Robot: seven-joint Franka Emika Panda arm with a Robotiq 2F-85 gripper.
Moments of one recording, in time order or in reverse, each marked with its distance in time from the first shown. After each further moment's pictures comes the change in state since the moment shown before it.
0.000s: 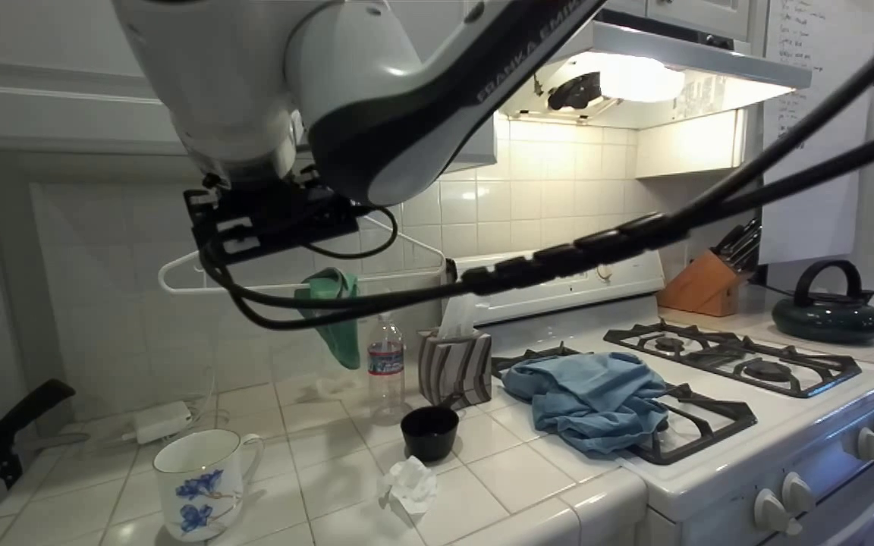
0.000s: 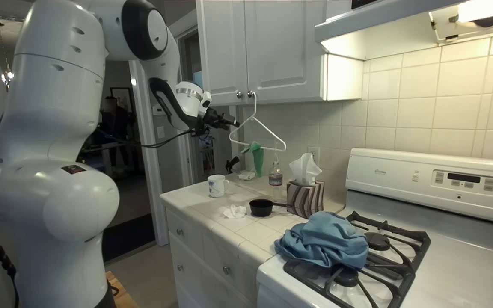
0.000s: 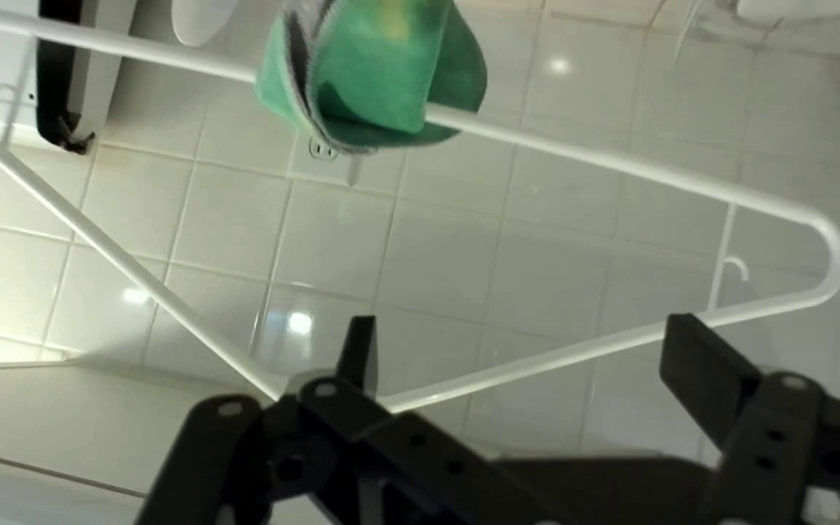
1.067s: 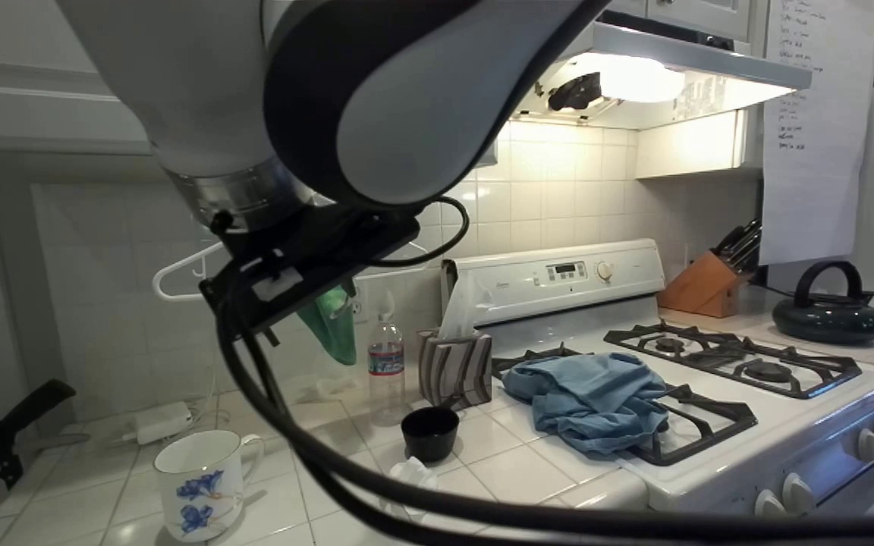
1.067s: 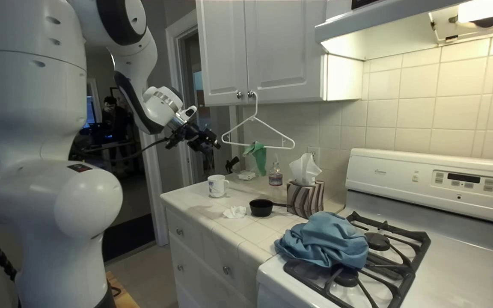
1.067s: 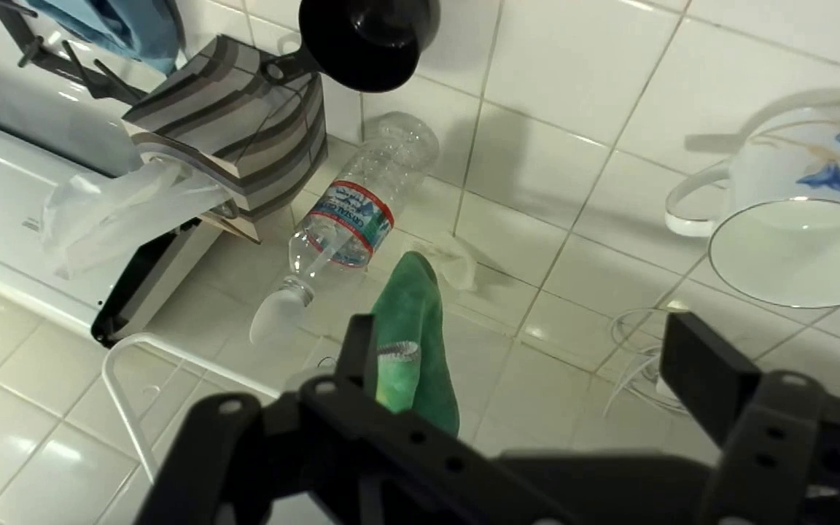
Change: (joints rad) arm 0.086 -0.128 0.014 -0.233 0.481 -0.146 -0.424
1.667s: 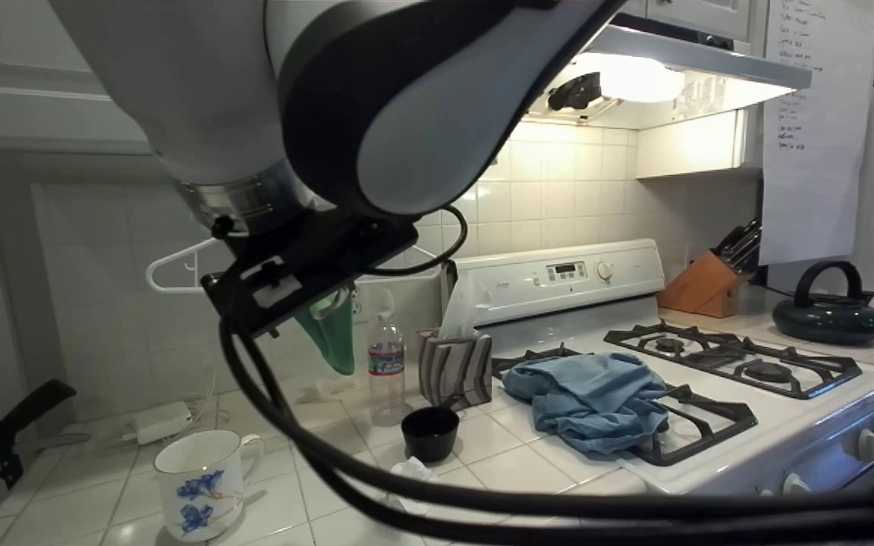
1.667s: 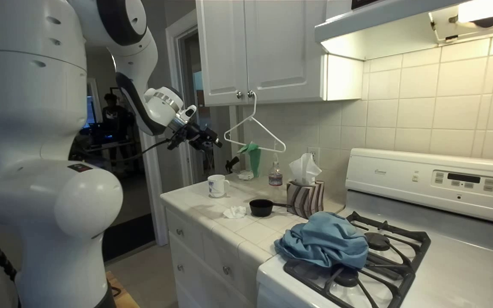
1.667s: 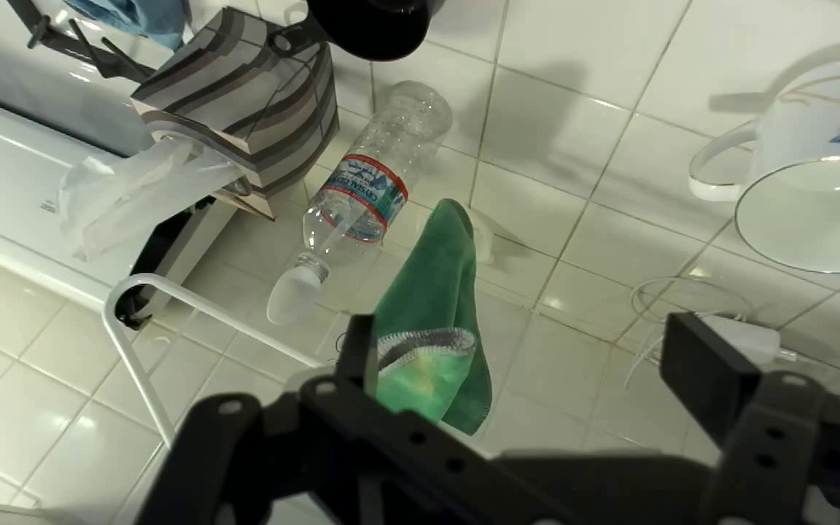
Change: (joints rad) arm 0.003 0.002 -0.006 -0.001 -0.071 0.001 0.075
